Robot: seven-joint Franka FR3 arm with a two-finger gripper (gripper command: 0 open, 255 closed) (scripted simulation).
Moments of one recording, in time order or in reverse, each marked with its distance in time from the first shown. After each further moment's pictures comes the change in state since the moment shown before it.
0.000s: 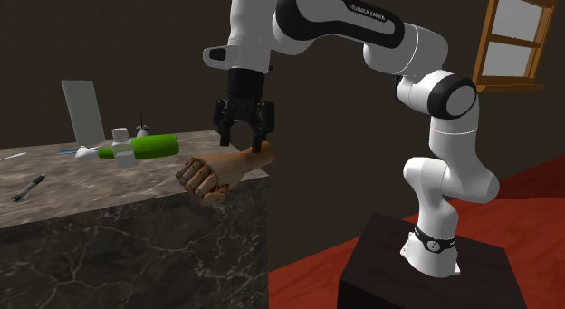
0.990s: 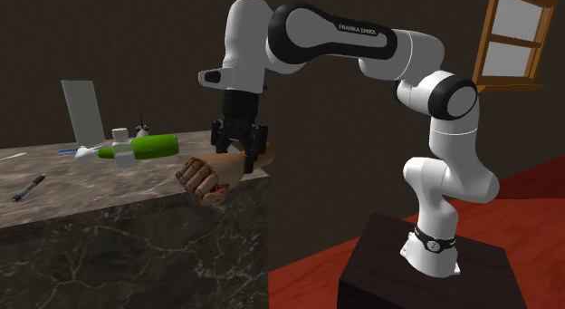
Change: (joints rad) arm 0.009 0.006 0.002 -0.101 0.006 0.100 -0.027
